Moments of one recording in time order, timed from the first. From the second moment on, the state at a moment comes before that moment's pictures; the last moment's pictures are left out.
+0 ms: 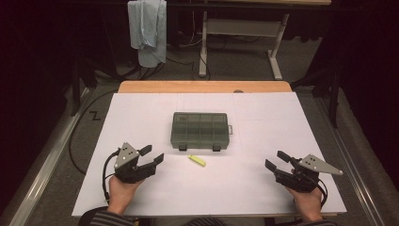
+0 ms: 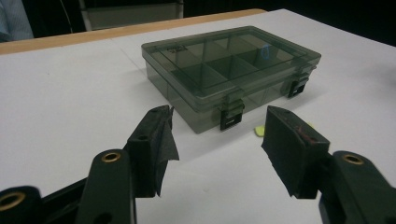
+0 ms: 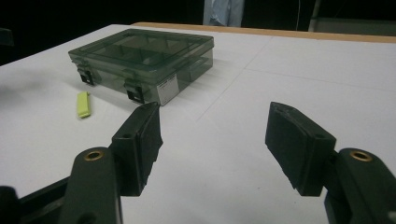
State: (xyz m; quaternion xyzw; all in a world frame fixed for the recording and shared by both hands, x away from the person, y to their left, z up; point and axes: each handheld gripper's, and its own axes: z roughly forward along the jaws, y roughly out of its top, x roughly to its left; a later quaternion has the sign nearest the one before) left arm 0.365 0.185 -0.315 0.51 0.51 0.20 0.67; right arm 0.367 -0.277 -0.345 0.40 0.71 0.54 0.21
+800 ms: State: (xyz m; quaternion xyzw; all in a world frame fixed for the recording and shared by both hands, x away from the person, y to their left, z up) left arm 0.364 0.182 -0.315 0.52 0.50 0.21 0.66; right arm 0.372 -0.273 -0.343 0.41 0.70 0.54 0.23
